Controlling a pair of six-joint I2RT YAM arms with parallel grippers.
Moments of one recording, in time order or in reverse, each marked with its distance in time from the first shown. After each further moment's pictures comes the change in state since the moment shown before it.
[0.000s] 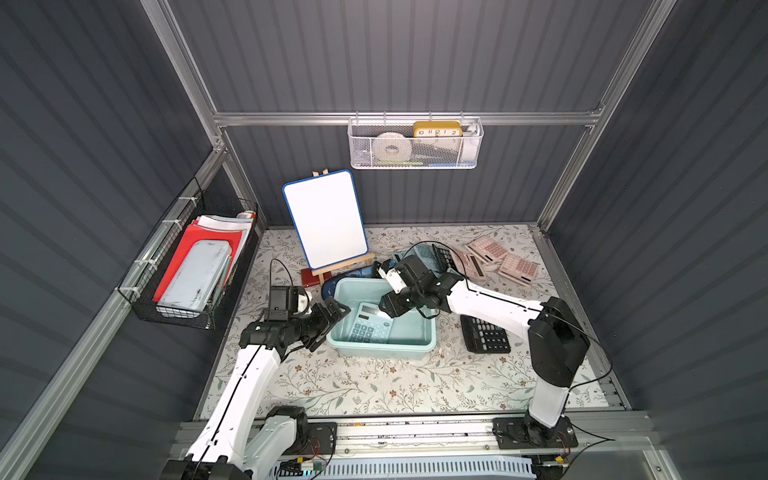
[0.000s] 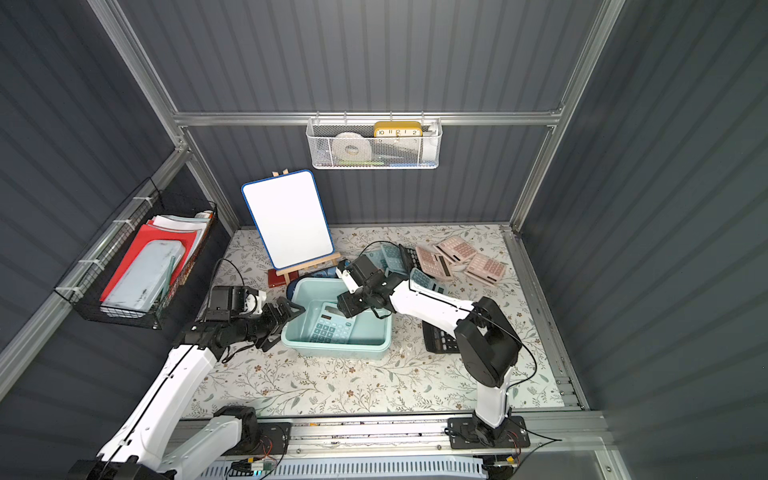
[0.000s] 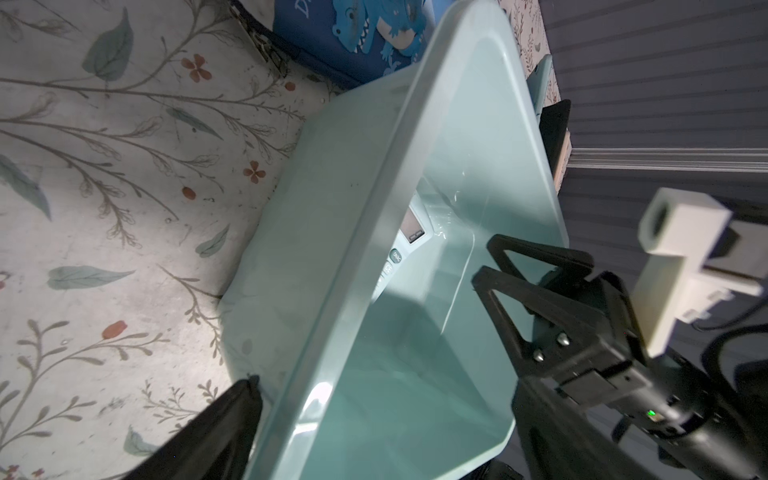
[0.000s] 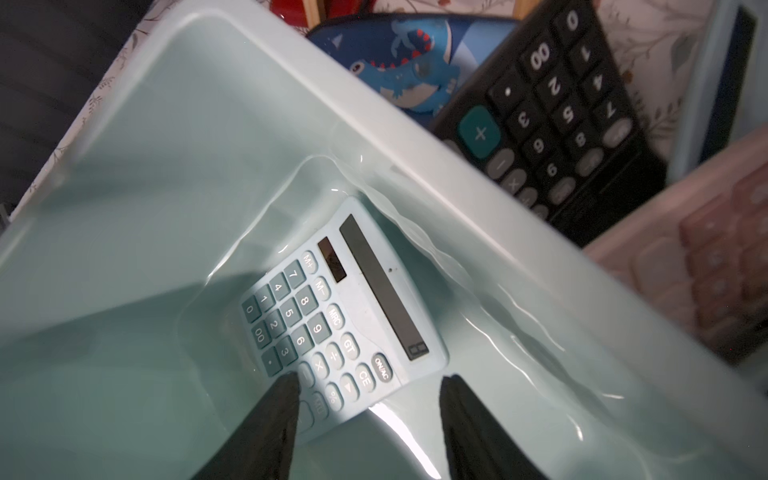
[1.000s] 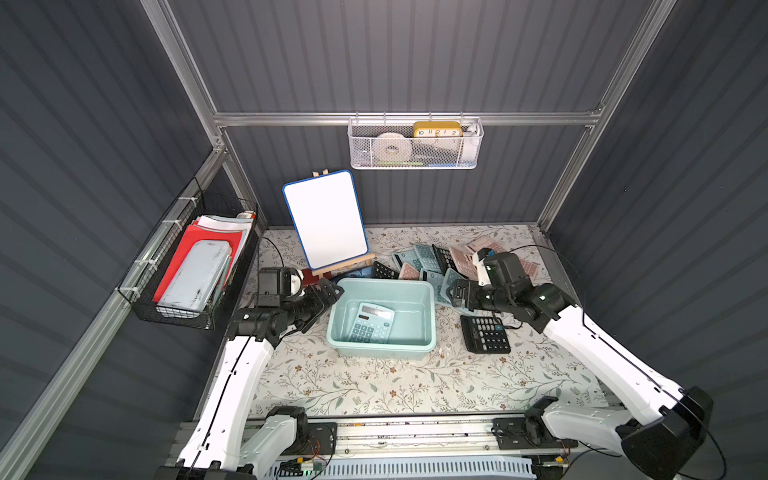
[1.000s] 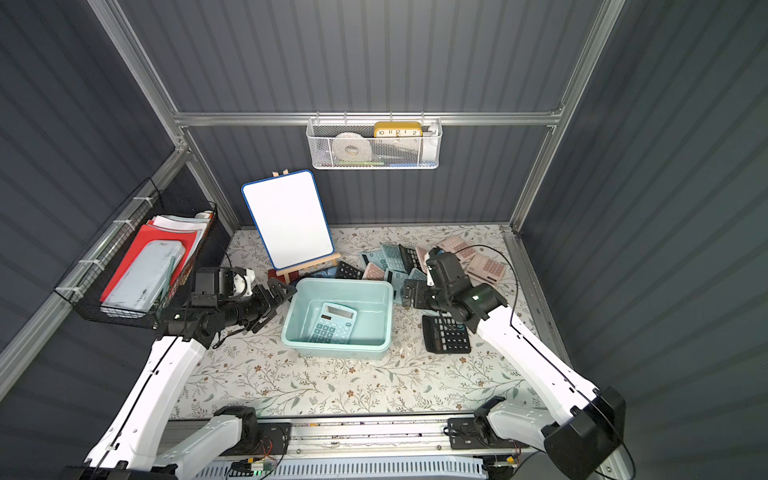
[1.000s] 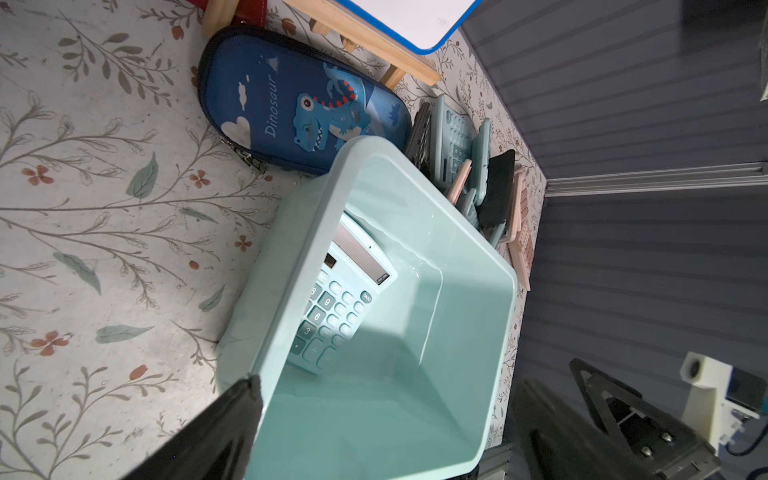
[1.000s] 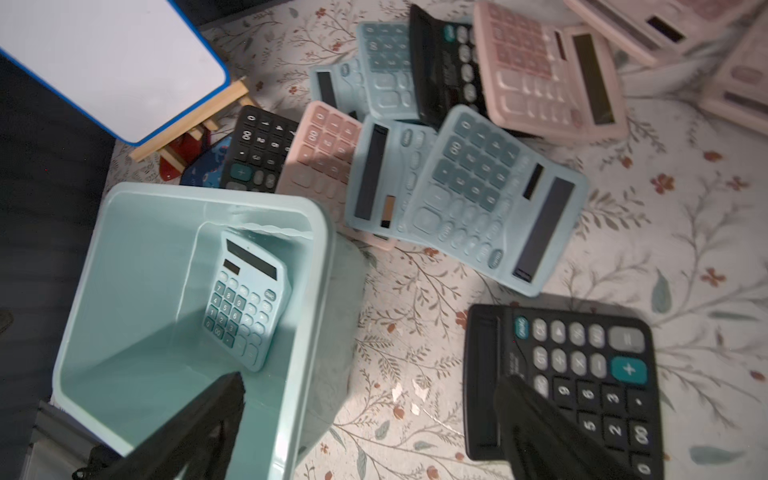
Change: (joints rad) left arm 0.000 0.047 0.220 -0.063 -0.082 0.044; right arm -0.334 -0.659 -0.333 -0.289 0.132 0.306
